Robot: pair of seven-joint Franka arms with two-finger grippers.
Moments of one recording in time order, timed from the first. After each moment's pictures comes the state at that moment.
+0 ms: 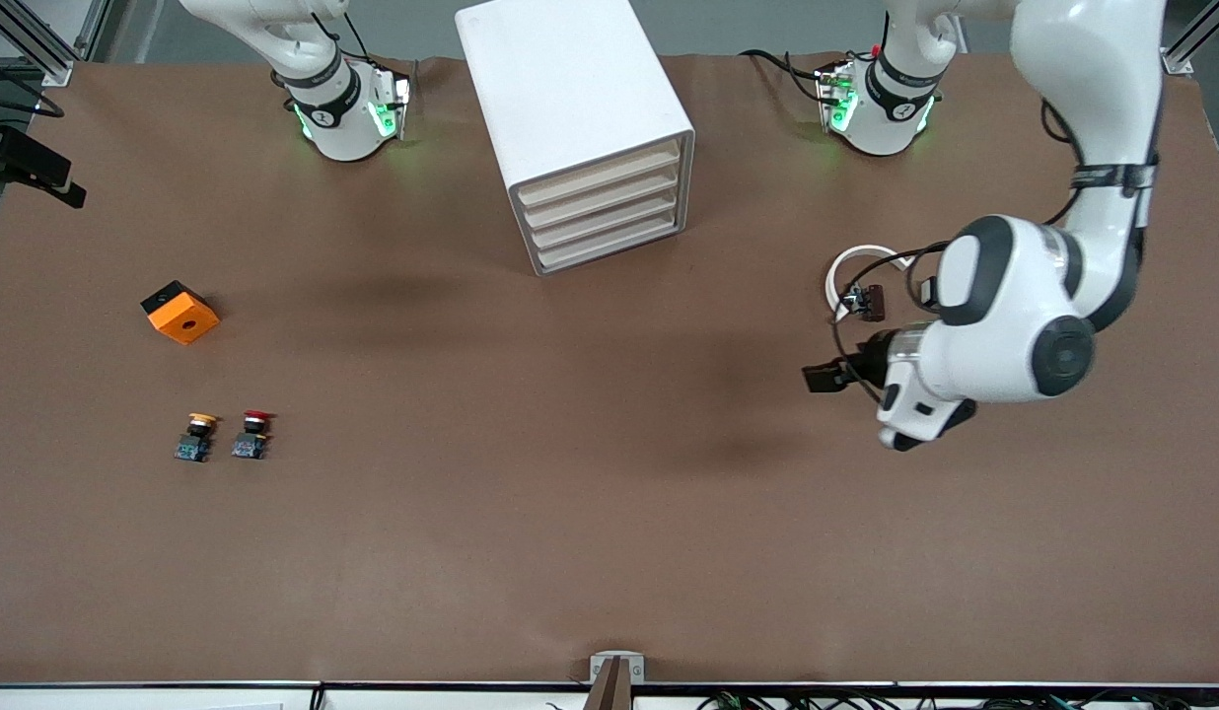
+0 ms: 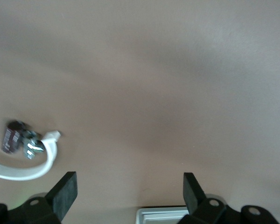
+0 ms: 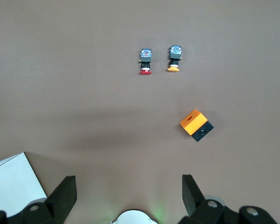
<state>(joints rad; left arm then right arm) -0.23 0.44 -0.05 -1.63 -0.32 1.81 -0.63 -0.02 -0.13 -0.10 -1.62 0.00 1.43 -0.07</state>
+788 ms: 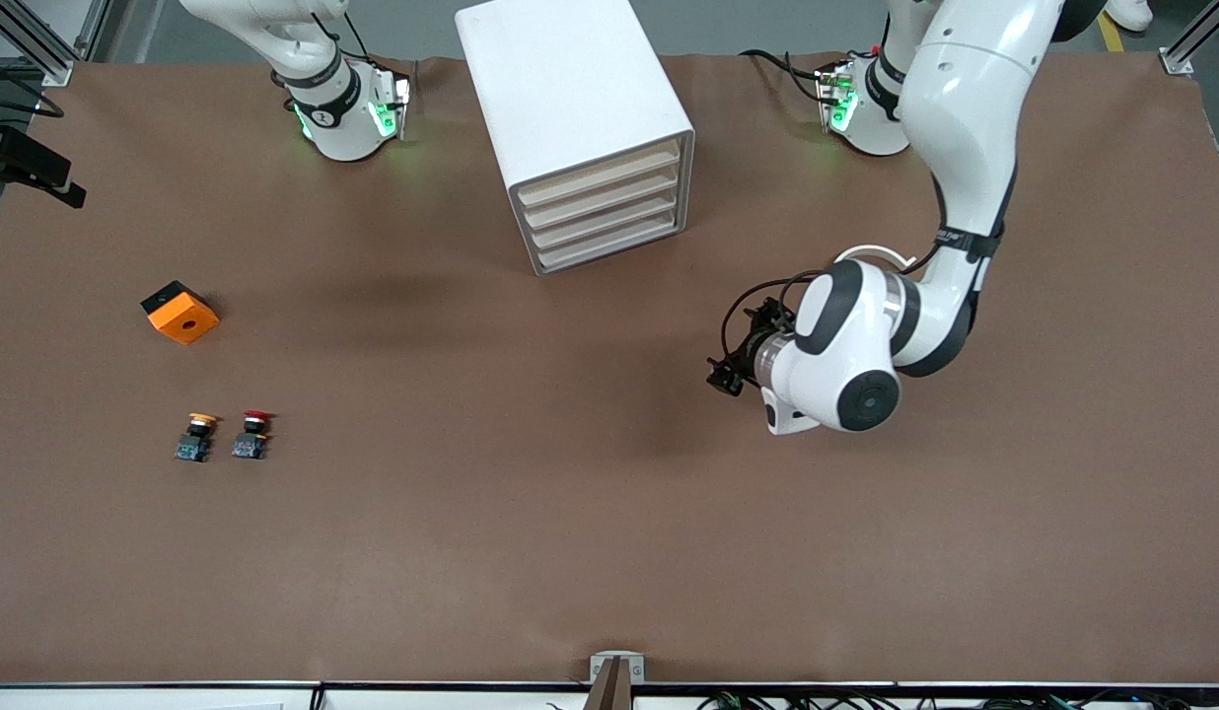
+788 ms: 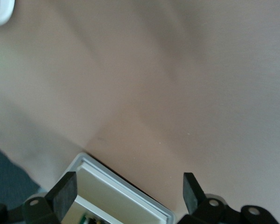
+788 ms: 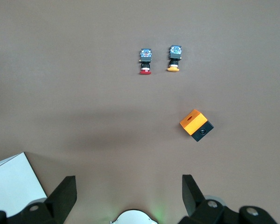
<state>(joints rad) -0.39 0.68 -0.05 -1.47 -0.46 1.69 -1.37 -0.02 -0.13 -0.11 -1.62 0.00 1.43 -0.07</state>
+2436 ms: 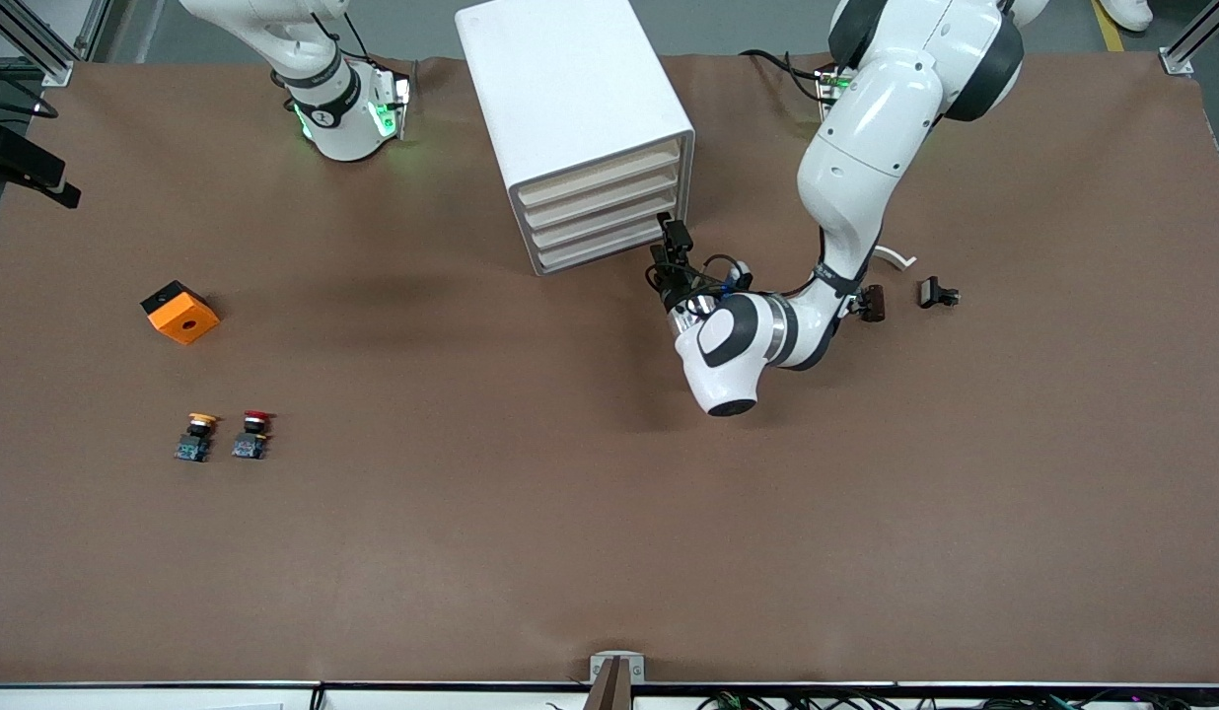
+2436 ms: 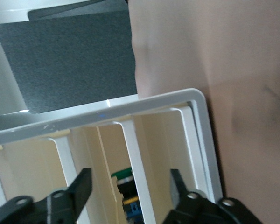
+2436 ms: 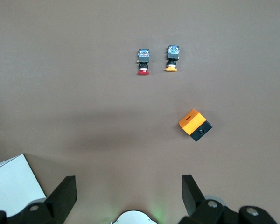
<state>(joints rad) -0.51 0.94 -0.09 -1.47 -0.81 1.30 -1.97 -0.02 -0.13 -0.11 -1.62 0.00 1.43 -0.07</state>
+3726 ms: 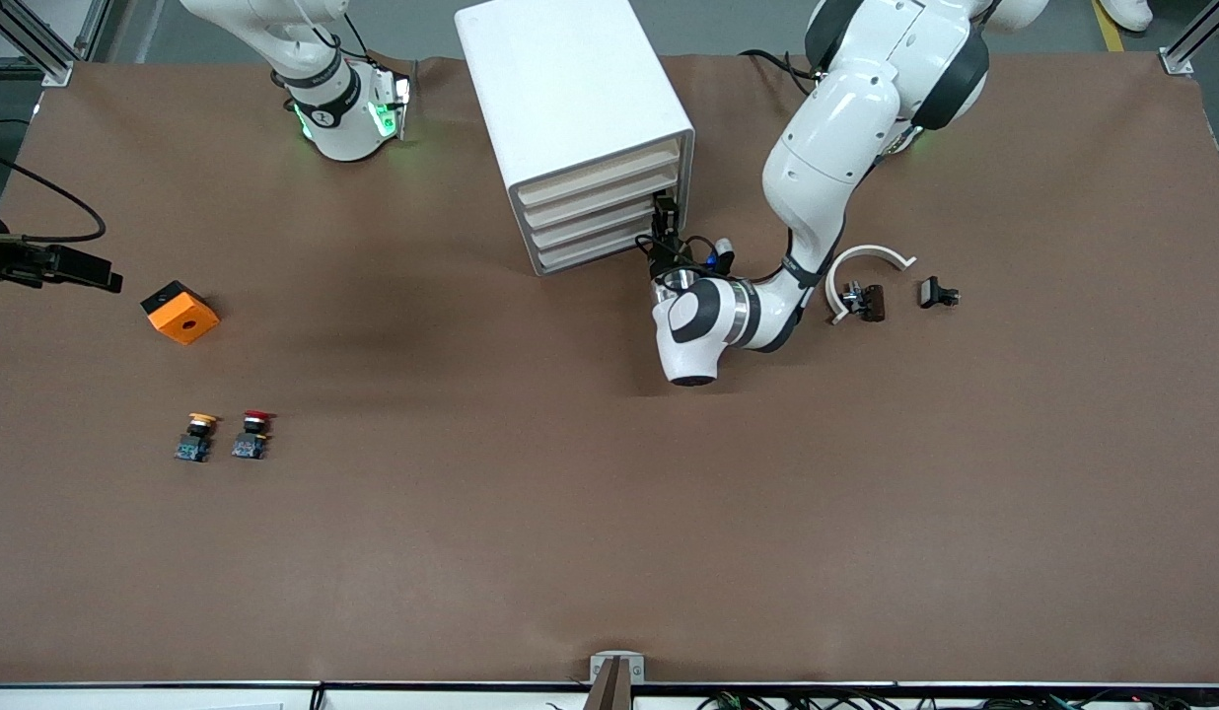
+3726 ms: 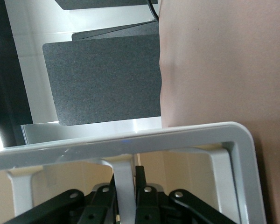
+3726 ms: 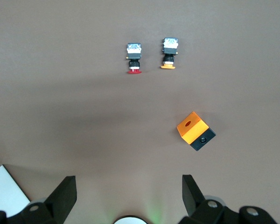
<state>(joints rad) -0.59 1.00 -0.10 -1.50 -0.81 1.23 -2.00 -0.05 0.10 -0.12 -1.58 0.00 1.49 -0.07</state>
